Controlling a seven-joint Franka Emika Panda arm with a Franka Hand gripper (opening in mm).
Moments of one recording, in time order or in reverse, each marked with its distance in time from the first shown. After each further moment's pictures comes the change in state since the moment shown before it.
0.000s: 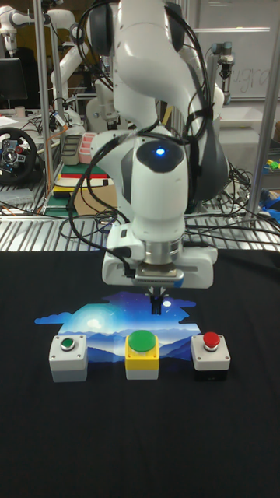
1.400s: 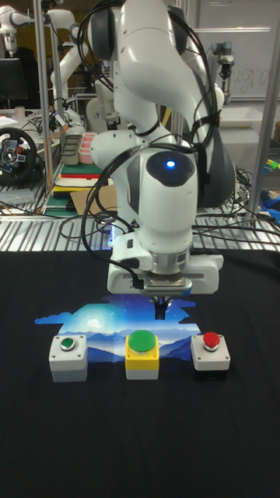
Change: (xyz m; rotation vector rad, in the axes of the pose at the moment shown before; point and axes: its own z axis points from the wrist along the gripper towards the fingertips) arm -0.006 0.010 0.004 0.021 0.043 -0.079
